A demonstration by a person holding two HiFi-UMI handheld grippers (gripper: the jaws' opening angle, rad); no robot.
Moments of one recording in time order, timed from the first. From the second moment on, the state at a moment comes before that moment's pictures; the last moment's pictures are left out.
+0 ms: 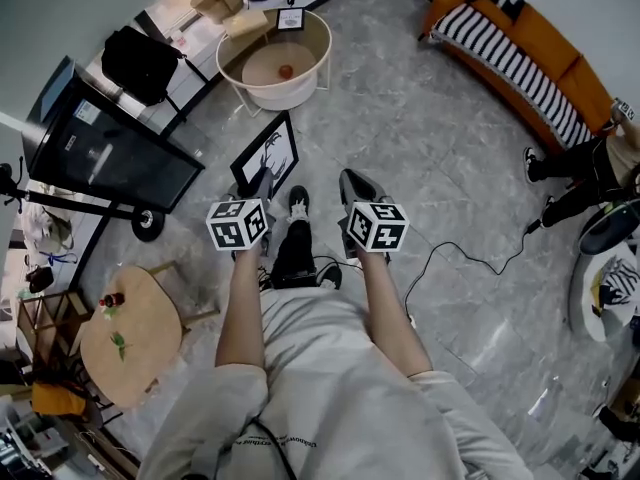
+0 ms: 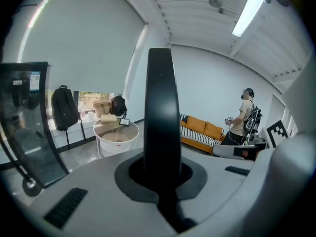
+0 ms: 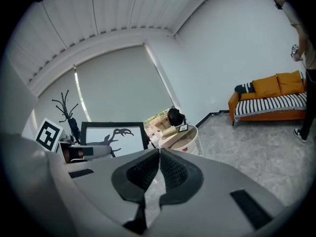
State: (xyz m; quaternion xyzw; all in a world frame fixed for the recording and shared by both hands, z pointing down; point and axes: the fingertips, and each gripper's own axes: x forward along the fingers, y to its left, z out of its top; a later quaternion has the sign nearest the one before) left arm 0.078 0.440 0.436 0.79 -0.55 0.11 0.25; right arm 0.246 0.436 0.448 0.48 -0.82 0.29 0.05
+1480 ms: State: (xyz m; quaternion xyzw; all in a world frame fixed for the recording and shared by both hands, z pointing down) left arm -0.038 0.098 0.447 0.78 -0.54 0.07 0.30; right arm 0.099 0.094 0.454 0.43 -0.85 0.29 0.07
